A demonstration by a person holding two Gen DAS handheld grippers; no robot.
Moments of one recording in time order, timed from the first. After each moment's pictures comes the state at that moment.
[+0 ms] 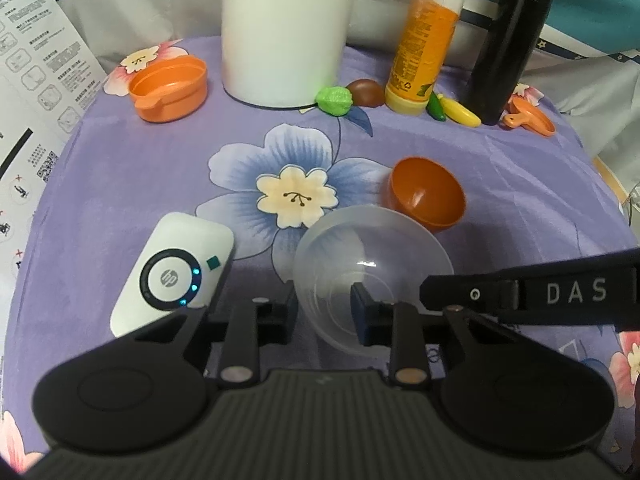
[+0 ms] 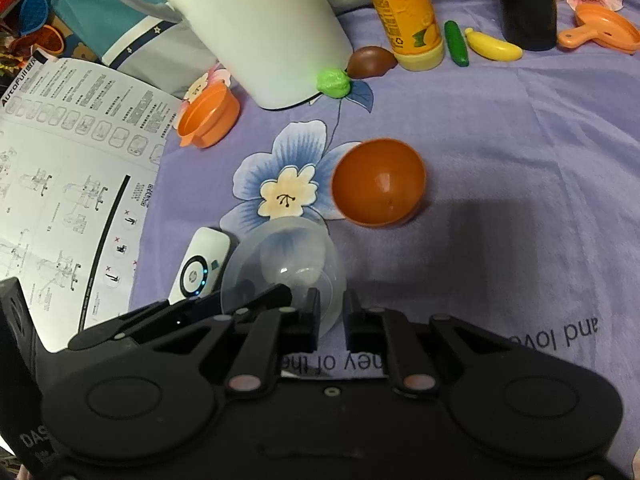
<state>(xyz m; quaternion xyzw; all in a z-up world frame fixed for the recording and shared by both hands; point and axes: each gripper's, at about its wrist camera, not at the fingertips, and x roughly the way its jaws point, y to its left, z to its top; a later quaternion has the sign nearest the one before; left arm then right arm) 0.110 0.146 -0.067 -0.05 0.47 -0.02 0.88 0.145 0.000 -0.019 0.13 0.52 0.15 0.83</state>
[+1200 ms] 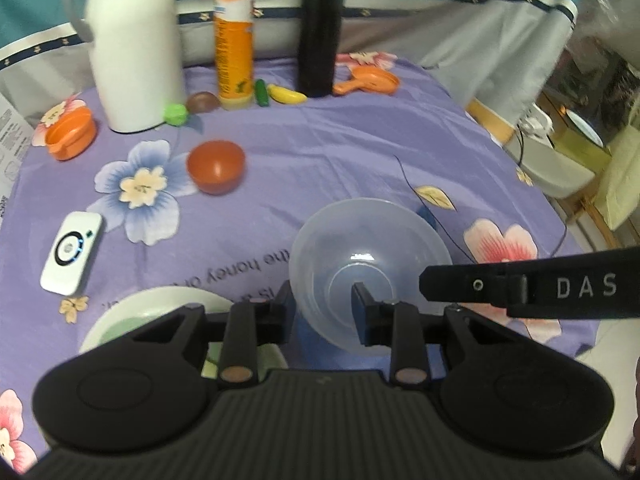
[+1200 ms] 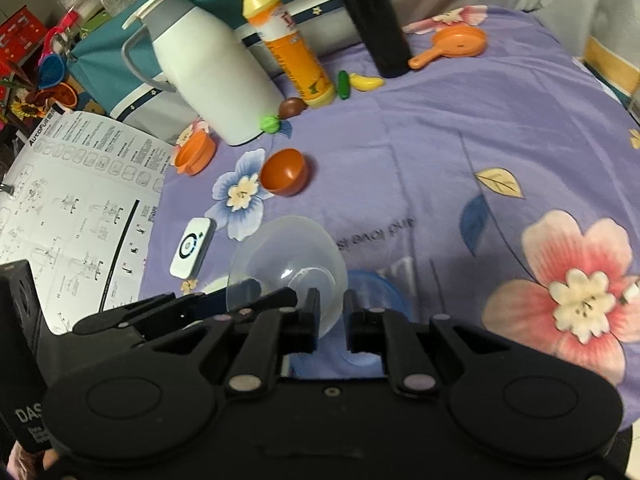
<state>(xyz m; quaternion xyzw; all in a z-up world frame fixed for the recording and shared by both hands) 0.006 0.012 -0.010 0.01 0.46 -0.13 0.88 -0.007 -0.133 0.048 0.17 0.48 0.09 0.86</state>
